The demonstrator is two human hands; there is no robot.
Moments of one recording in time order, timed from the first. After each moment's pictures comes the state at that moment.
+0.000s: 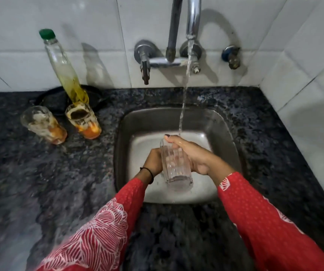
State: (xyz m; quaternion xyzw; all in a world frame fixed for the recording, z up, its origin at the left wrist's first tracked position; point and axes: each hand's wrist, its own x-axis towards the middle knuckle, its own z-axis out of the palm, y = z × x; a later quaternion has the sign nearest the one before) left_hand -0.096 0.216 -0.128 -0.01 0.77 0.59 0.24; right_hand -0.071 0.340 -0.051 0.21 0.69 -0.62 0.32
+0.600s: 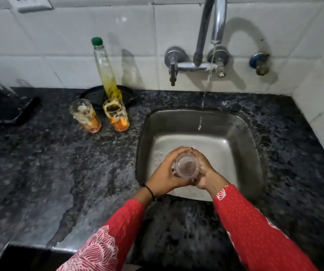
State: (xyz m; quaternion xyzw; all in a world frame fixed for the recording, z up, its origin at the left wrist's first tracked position) left_hand -0.026 0.178 -0.100 0.17 0.77 0.59 0.13; right_hand -0.051 0.312 -0.106 0.32 0.52 -0.75 0.27
